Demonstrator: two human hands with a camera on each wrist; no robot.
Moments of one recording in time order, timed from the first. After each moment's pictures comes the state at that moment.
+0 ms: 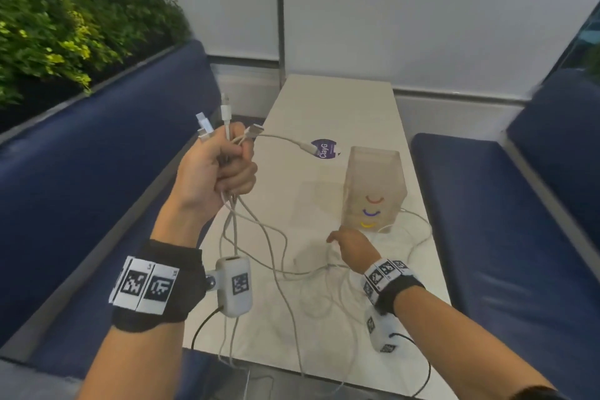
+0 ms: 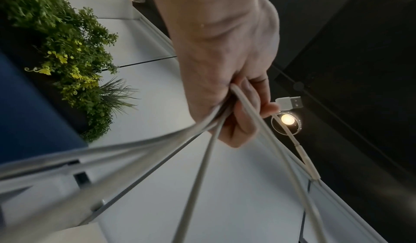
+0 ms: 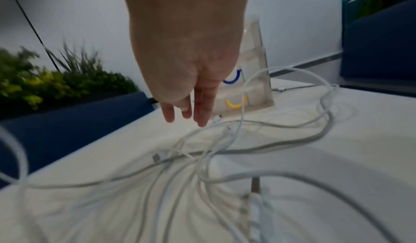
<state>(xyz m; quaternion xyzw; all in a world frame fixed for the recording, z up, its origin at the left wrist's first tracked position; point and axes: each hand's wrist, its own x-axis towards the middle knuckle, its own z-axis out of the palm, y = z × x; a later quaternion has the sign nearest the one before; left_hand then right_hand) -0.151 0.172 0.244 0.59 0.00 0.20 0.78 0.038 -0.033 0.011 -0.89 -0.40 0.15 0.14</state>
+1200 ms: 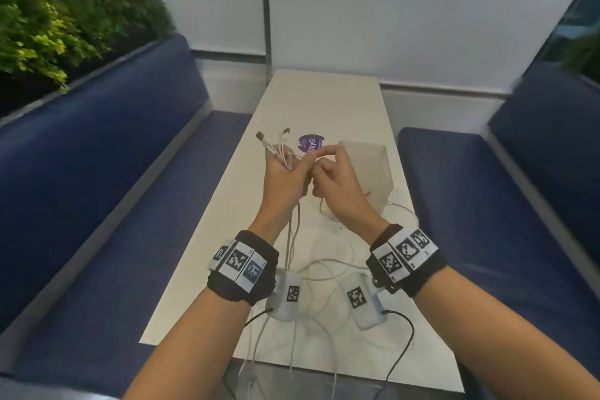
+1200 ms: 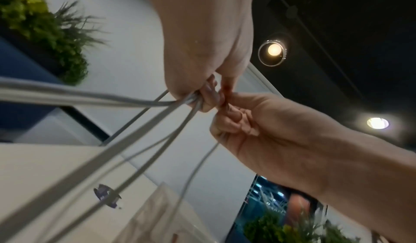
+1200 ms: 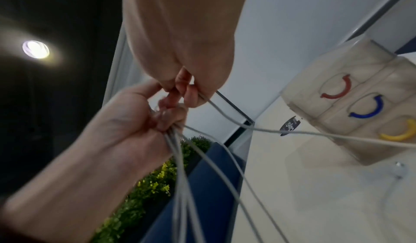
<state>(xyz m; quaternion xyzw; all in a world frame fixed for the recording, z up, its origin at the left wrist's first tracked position) -0.063 0.093 0.182 0.61 0.20 0.26 0.72 -0.004 -0.003 0.167 -0.64 -0.32 0.14 0.68</state>
